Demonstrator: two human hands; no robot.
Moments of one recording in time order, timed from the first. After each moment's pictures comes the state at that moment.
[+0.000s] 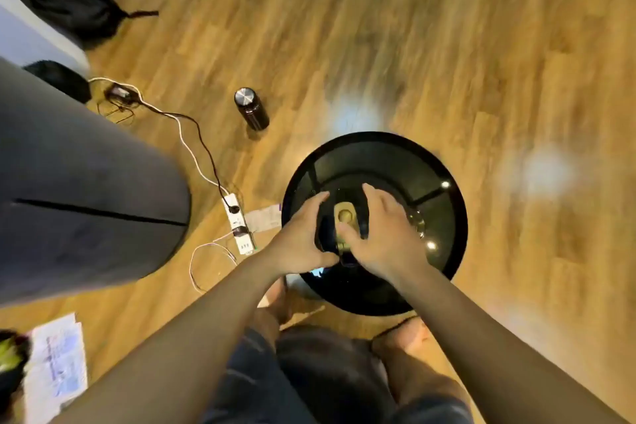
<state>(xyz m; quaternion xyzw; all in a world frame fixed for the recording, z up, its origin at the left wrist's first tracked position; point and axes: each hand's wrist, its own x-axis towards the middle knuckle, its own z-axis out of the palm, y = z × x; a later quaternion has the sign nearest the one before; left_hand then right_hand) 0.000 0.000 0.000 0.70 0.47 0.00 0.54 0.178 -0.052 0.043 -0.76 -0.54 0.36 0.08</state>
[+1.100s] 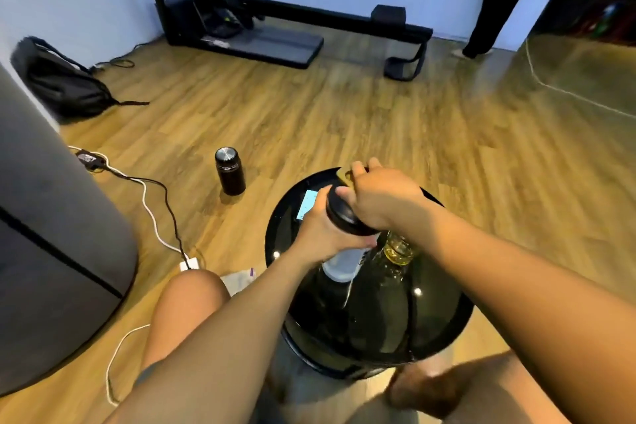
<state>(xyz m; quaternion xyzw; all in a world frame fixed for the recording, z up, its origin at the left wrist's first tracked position) 0.020 -0.032 -0.157 0.69 0.42 0.30 0.51 0.146 -0.054 -0.047 -0.74 -0.67 0.02 -0.06</state>
